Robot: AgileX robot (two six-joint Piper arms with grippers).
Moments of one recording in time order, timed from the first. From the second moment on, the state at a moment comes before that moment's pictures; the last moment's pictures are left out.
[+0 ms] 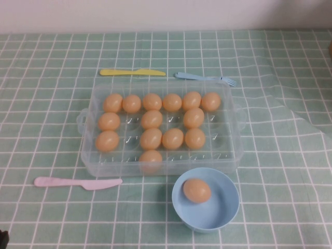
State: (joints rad) right arm 0.01 -0.01 0.03 0.24 0.31 -0.05; left arm -0.16 -0.01 0.03 0.00 0.37 0.07
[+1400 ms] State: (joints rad) right arm 0.01 0.67 -0.60 0.45 0.90 -0.06; left arm -0.16 -0.01 0.03 0.00 0.37 0.07
